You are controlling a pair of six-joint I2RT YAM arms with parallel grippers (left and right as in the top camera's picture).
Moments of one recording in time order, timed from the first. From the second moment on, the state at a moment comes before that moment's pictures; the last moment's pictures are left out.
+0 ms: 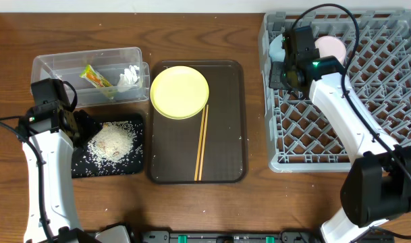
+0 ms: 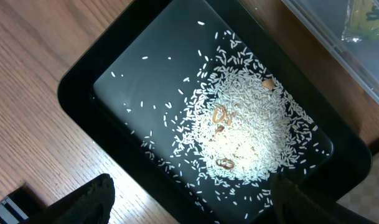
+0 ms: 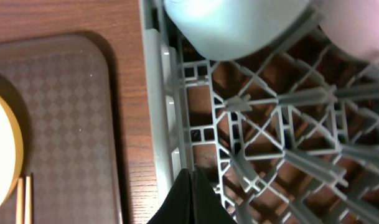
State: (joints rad) left arm 0.35 1.36 1.11 -1.05 -0.17 -0.52; right arm 0.25 1.81 1.47 -0.74 0.07 0.37
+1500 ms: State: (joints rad) left arm 0.35 1.36 1.11 -1.05 -0.16 -0.52; right arm 0.34 1.72 1.30 -0.02 -0.17 0.00
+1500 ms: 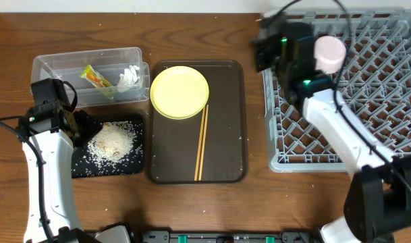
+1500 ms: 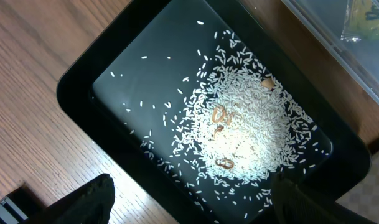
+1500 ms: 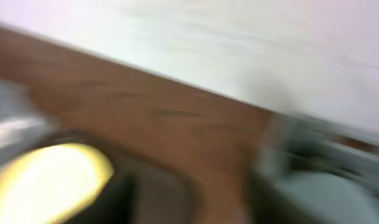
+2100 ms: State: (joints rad) left arm 0.35 1.36 1.11 -1.05 -0.16 -0.52; right arm 0.56 1.96 1.31 -0.05 -0.15 0.31
